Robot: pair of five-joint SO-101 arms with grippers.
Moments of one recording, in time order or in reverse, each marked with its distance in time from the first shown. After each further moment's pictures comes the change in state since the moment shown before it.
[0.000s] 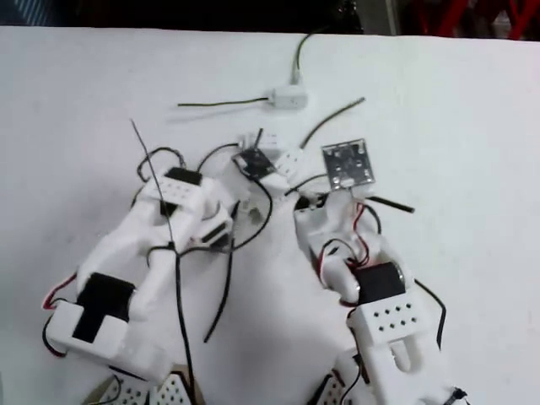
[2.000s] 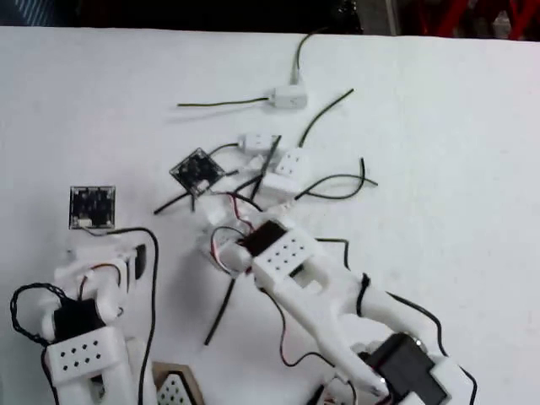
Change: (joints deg) left arm -36.2 -81.3 51.0 -1.9 17.8; right arm -27.9 45.2 -23.6 -2.8 5.5
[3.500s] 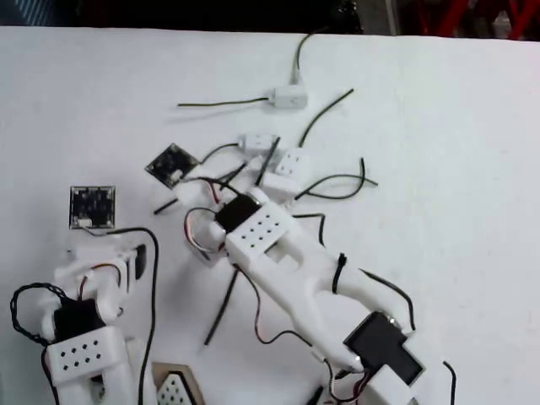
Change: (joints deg) left arm 0.0 0.0 0.0 0.0 0.0; right arm -2.0 10.4 -20.2 22.8 2.5
